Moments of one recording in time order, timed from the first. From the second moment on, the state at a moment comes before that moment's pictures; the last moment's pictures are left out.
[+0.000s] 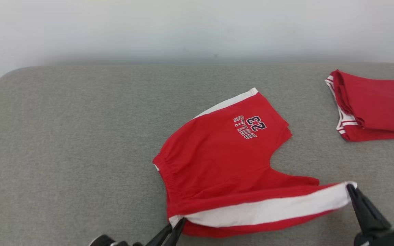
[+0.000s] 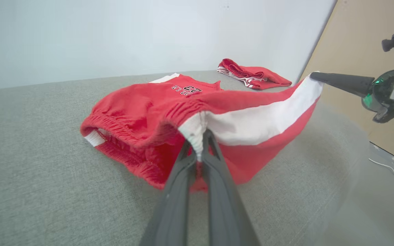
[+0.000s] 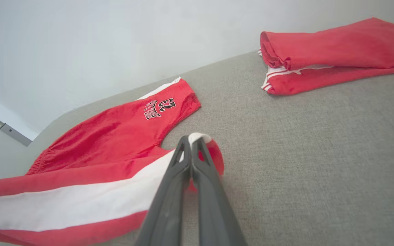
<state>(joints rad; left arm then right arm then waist) -0.08 0.35 -0.63 0.06 -0.43 -0.13 -0.26 0.17 -0.44 0.01 -0.06 0.74 0.13 -0.01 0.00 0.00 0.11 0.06</state>
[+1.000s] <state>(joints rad) -0.52 0.23 -0.63 0.29 -0.51 -0.13 -0.26 -0.88 -0.50 0.37 0.68 0.70 0.13 0.03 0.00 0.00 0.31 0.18</state>
